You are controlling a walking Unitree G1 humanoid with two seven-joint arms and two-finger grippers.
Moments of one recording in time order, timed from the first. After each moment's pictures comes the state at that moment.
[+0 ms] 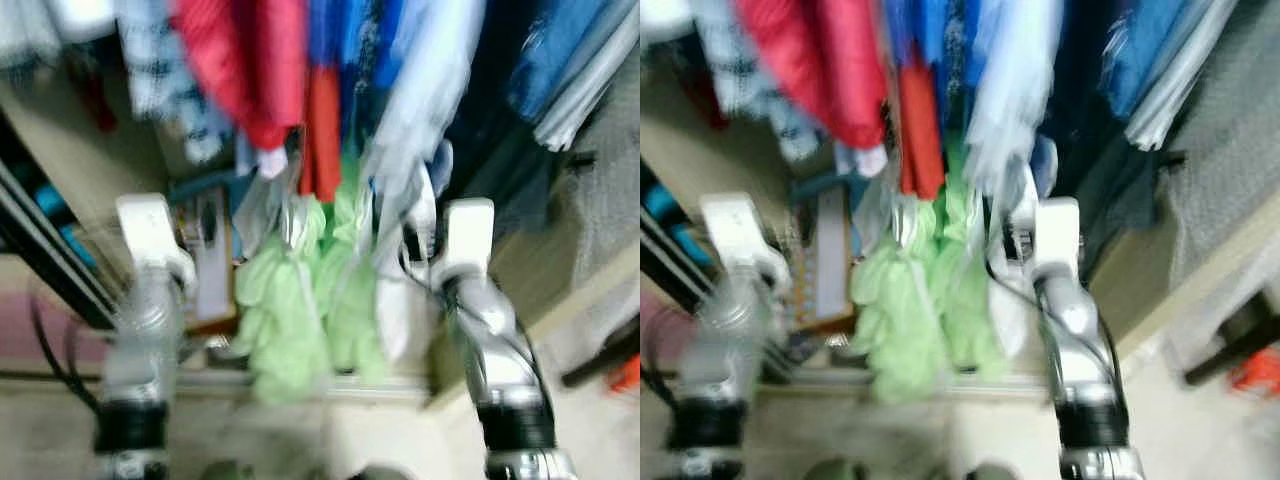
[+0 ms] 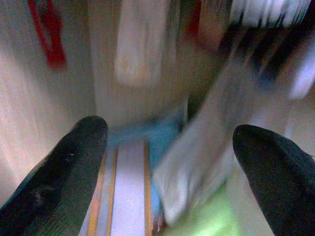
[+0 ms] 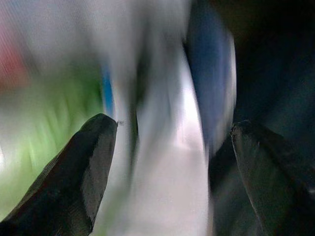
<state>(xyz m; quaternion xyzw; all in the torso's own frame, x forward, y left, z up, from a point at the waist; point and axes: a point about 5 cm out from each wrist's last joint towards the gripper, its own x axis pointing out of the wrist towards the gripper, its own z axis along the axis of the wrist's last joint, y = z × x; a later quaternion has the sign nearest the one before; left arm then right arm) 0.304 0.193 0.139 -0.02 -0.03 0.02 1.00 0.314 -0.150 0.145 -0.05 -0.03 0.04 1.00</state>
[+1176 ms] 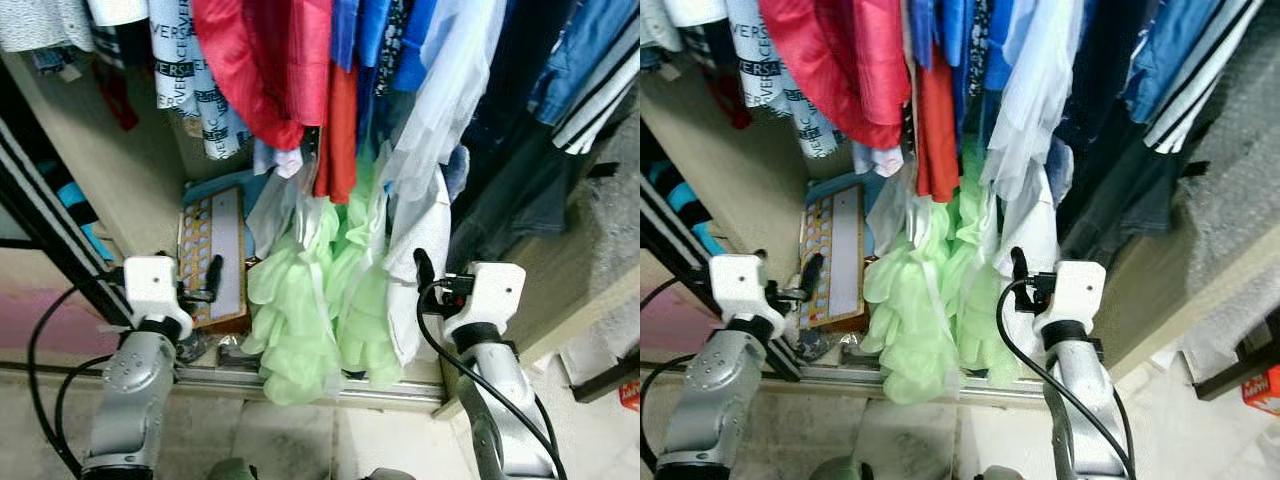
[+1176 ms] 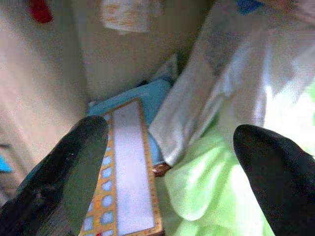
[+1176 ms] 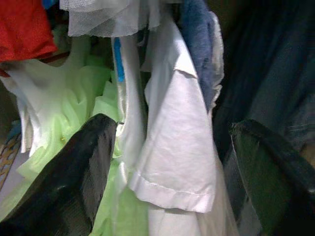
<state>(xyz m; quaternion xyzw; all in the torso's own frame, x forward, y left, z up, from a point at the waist) 0.257 0.191 0.090 0.00 0.03 -0.04 1.00 0.244 -0.161 0.105 0.02 -0.02 0.00 1.00</state>
